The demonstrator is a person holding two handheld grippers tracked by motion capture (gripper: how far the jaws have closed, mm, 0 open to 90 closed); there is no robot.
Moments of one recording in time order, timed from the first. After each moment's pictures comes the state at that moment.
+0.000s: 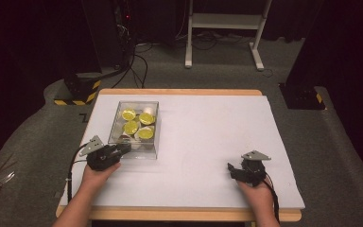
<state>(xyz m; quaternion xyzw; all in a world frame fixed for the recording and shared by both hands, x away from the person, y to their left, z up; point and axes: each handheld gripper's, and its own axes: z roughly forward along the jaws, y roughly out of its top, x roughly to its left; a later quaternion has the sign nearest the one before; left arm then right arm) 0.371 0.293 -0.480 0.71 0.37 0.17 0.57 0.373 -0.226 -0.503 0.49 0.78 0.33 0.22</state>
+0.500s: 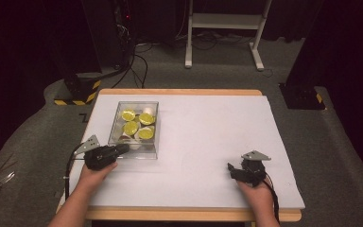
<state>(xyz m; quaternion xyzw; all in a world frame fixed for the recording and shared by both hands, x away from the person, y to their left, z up) 0.375 0.304 -0.483 0.72 0.35 0.14 0.59 0.373 -0.226 -0.503 0.49 0.78 0.33 0.22</state>
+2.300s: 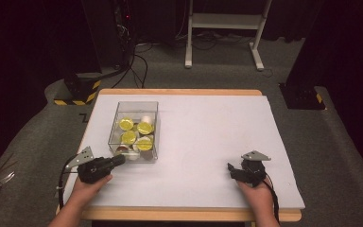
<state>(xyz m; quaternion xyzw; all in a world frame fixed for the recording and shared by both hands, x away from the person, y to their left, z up) 0.333 0.310 -0.482 0.73 0.34 0.13 0.59 0.372 -0.226 -0.503 0.49 0.78 0.33 0.22</state>
